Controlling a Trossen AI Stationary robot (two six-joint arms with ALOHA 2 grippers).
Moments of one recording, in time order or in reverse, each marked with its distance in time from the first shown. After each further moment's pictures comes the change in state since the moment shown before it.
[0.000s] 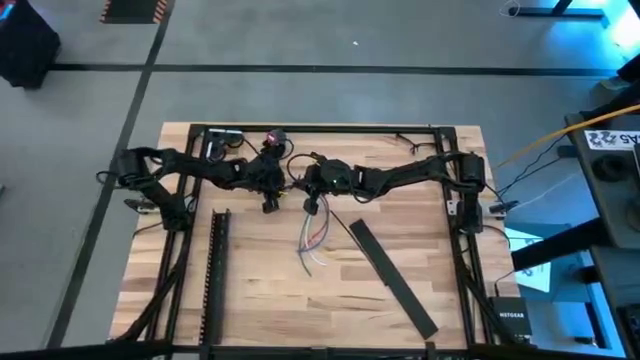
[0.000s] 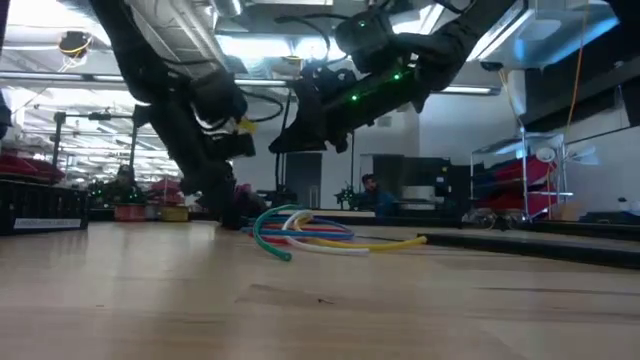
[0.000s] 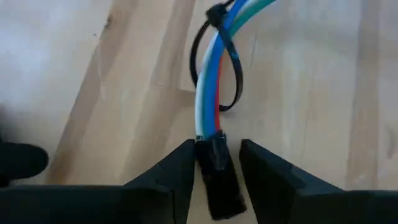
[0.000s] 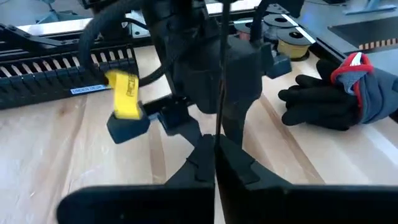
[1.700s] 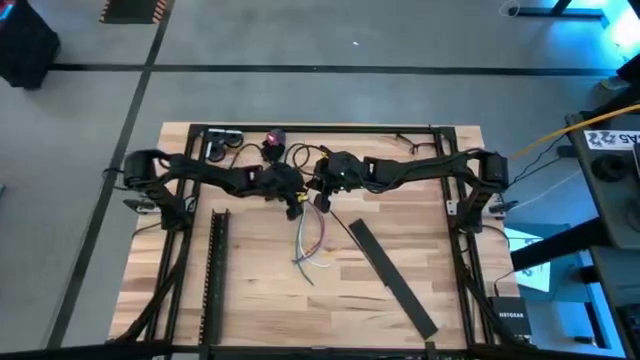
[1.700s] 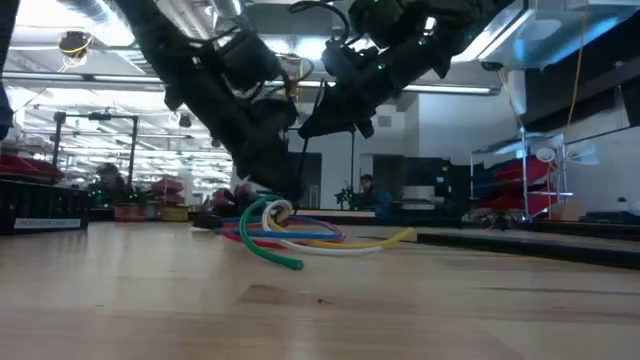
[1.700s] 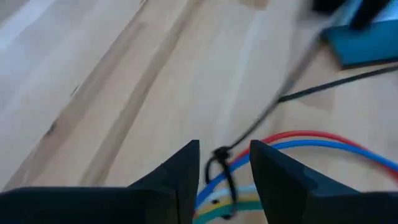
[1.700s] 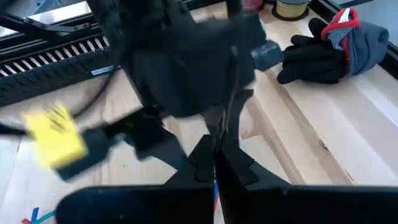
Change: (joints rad) left arm -0.189 0.065 0.174 0.121 -0.093 -0.371; right arm -0.013 -0.178 0.000 -0.326 -0.056 0.113
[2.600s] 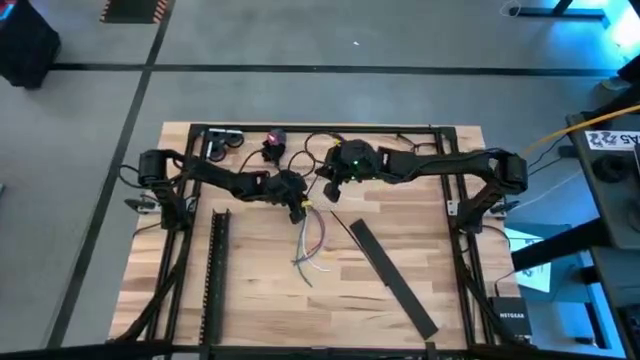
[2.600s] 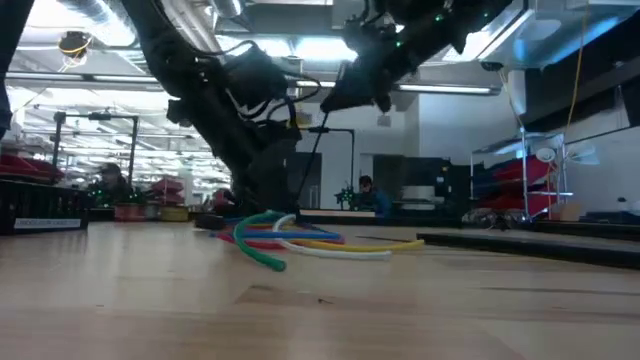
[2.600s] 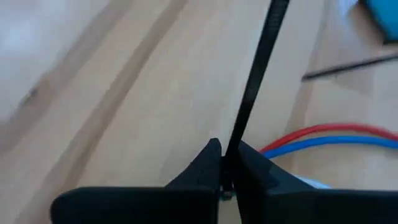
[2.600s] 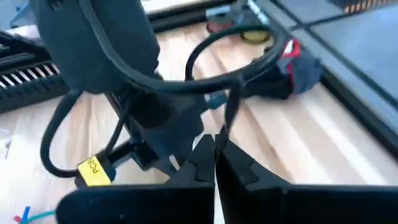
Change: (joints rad) left arm -0.049 0.129 0.009 -0.026 -0.033 -0.060; right arm -0.073 -0.194 -0.007 -0.113 0.043 -0.068
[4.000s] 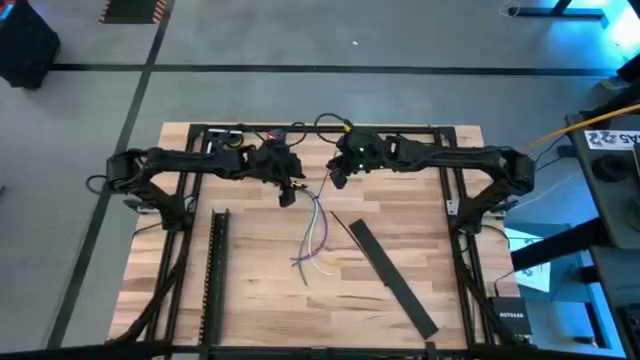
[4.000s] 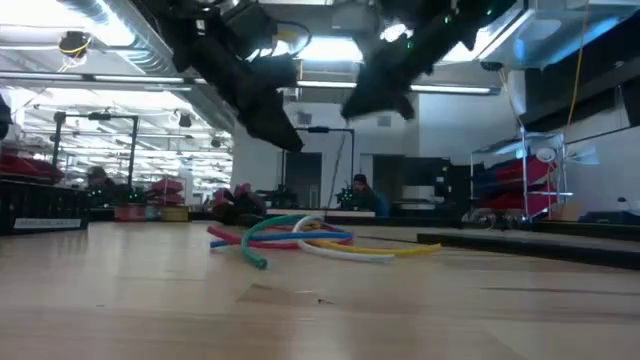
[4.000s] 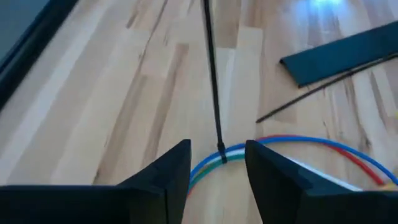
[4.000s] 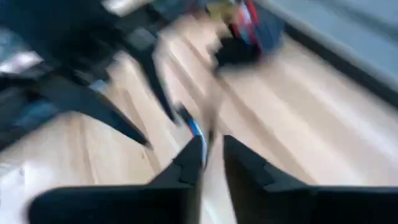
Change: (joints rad) left arm 0.156 -0.297 0.139 -0.301 0.214 0.320; right arm -0.063 0.000 0.008 -0.224 -0.065 0.284
